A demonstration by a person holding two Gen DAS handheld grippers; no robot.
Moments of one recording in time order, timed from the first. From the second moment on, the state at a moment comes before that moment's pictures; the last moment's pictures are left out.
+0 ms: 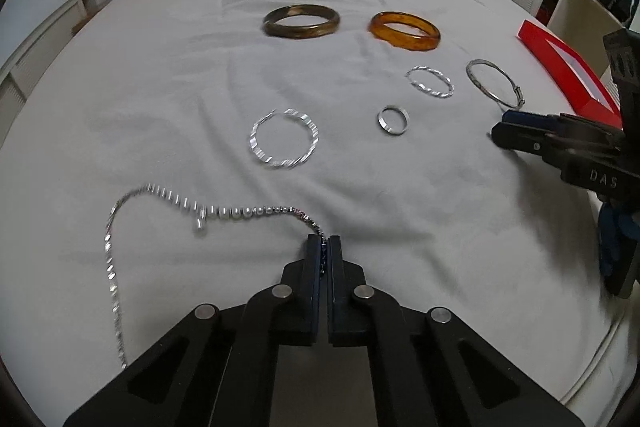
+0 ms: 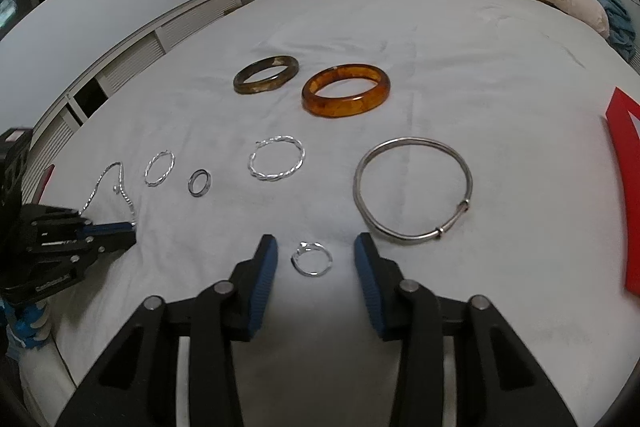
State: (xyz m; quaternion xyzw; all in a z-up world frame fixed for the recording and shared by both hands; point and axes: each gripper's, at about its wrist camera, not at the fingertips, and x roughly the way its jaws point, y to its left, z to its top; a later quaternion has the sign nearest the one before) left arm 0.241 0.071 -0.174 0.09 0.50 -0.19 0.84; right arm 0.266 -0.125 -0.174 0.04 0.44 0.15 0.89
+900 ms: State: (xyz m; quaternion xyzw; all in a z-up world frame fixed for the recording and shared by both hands) left arm 0.204 0.056 -0.072 -0.11 0.43 -0.21 0.87; right arm 0.210 -0.138 -0.091 0.04 0.38 0.17 0.91
